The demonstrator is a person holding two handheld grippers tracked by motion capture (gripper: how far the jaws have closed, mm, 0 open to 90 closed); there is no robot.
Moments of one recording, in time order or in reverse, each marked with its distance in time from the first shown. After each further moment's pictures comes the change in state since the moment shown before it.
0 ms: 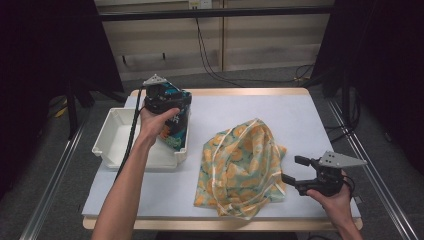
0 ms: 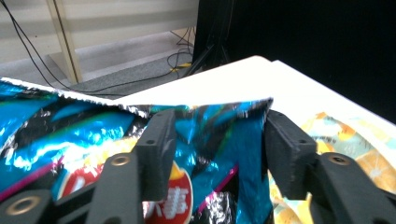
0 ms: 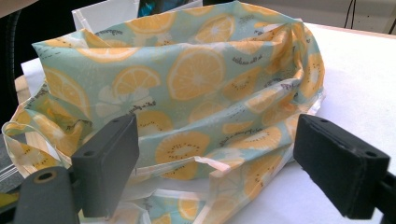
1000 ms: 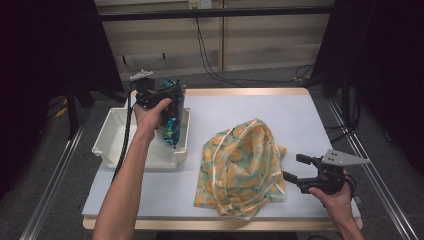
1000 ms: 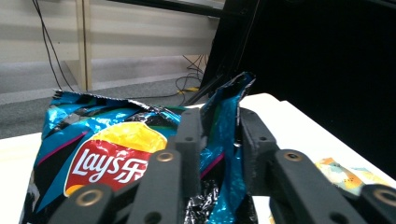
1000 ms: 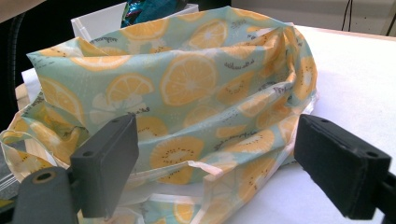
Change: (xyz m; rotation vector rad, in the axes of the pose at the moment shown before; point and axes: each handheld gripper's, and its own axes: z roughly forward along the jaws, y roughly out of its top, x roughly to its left) left arm 0.022 0.006 -0.011 -0.129 0.034 -0.155; right arm -0.006 0.000 -0.001 -0.019 -0.002 0.024
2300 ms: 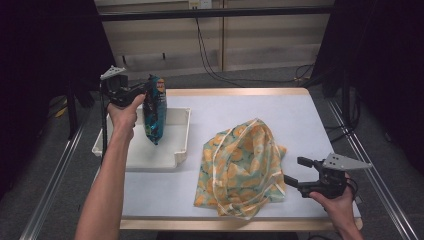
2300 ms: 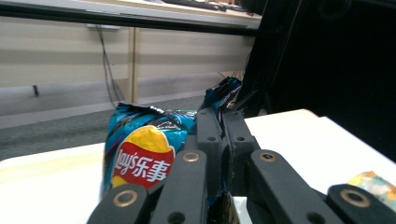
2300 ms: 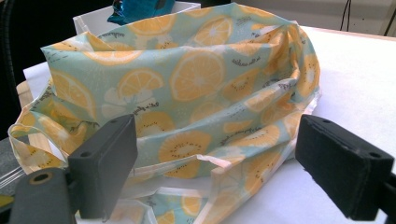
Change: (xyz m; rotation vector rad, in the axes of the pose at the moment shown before) left arm 0.022 0.017 -0.057 -0.072 0.150 0.033; right arm 0.008 -0.003 -0.007 -0.006 -0.007 -0.005
